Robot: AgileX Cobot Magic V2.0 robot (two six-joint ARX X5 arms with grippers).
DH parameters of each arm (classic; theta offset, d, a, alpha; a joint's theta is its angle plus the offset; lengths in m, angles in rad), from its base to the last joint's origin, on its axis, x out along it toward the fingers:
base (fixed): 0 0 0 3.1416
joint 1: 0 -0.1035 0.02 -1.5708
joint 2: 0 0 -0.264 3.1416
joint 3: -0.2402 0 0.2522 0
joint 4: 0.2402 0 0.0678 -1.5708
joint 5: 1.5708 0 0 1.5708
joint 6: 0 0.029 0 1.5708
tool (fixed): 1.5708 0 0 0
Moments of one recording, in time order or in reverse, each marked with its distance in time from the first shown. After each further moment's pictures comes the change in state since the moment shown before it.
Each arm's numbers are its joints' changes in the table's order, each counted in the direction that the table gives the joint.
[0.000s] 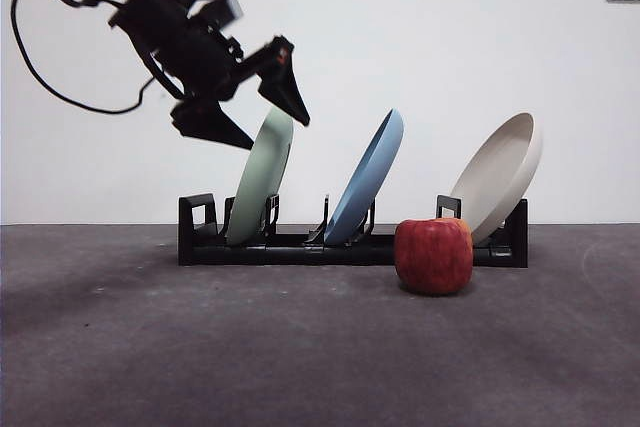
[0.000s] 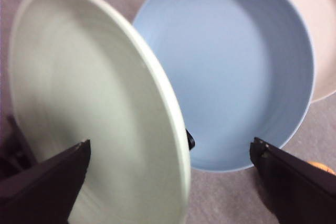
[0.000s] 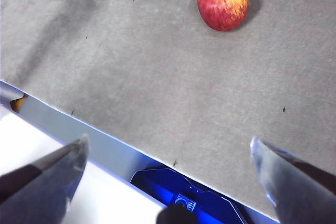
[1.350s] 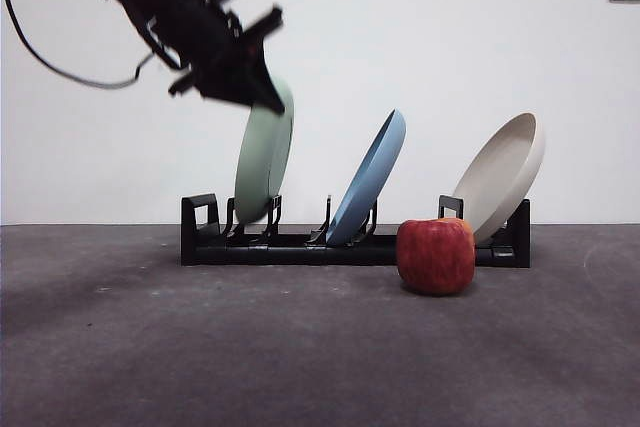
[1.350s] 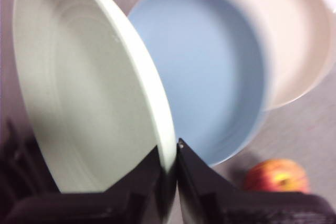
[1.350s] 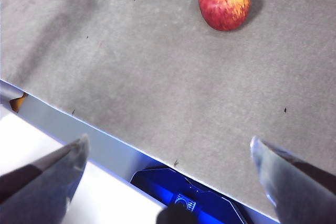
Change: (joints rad) left arm 0.011 0.093 -0.008 0.065 0.018 -0.008; right arm 0.000 0.000 0.000 0.000 0.000 0.000
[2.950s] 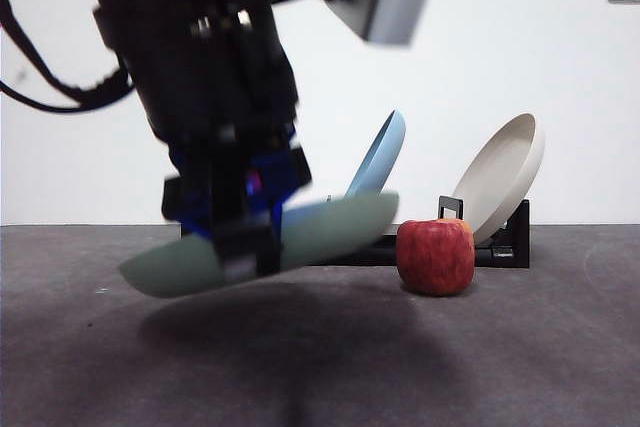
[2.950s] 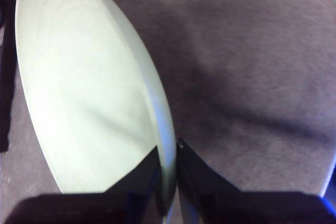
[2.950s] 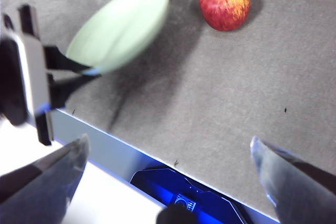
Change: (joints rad) left arm 0.811 0.305 0.653 0.167 -0.931 0.343; right arm 0.000 0.000 0.000 -0.001 0.000 0.000
